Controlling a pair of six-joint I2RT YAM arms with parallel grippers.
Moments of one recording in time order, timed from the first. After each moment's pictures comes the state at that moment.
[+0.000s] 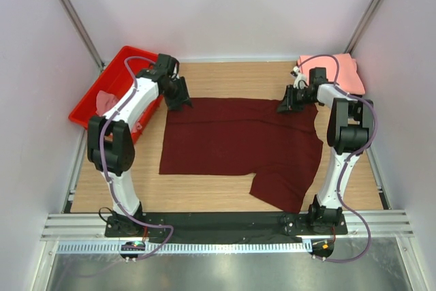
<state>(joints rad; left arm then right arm) -0.28 1.89 1.64 -0.81 0.16 -0.55 -0.08 2.09 1.46 -0.47 -0.66 -0.02</state>
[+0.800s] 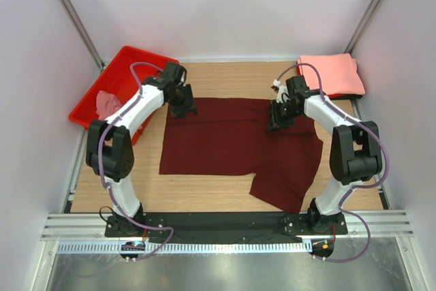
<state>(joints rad) -0.32 1.83 1.53 -0.77 0.12 -0.58 0.16 1.74 1.23 -0.64 -0.38 0.06</state>
